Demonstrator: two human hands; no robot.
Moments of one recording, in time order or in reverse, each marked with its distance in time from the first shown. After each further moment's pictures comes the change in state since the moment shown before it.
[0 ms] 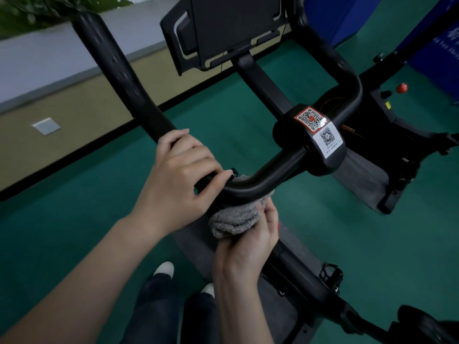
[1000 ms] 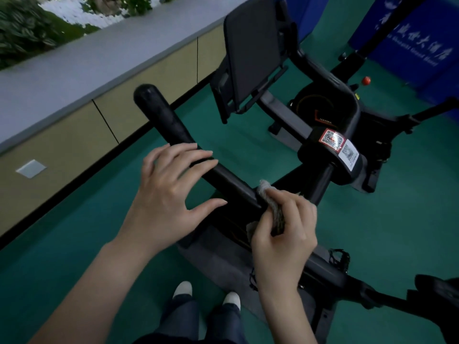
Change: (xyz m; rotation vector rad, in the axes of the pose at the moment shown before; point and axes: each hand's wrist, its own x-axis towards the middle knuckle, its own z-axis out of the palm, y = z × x) left_hand 0.007 -0.098 -0.072 0.034 -0.140 0.109; right_hand -0.043 0.017 0.055 -1.289 -0.092 -1.145
